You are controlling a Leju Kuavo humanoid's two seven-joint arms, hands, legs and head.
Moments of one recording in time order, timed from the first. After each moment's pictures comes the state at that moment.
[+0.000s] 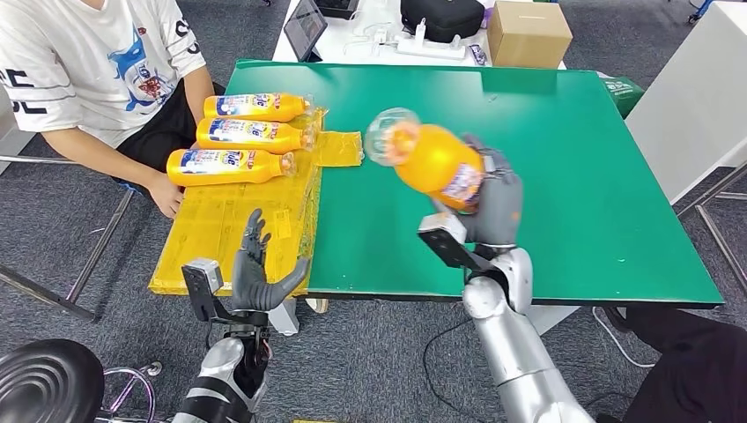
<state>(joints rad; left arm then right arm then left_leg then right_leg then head) -0.22 -0.27 -0.11 -1.07 0.10 0.06 -0.55 -0.38 0.11 0.18 -1.22 0.71 -0.70 -0.58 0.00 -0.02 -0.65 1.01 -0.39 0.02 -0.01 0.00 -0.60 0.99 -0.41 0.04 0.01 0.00</state>
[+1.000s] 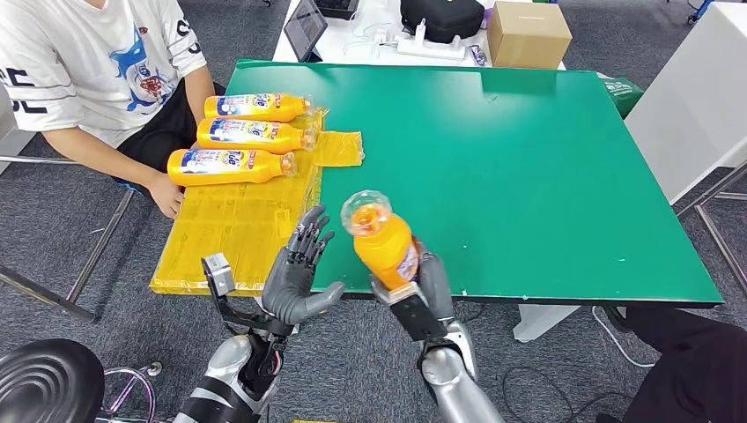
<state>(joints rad) -0.21 -0.21 -0.31 -1.16 0.30 -0.31 -0.47 -0.20 0.22 0.29 -1.03 0.46 -0.44 -0.68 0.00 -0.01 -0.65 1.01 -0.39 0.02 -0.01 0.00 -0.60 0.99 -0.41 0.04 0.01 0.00</state>
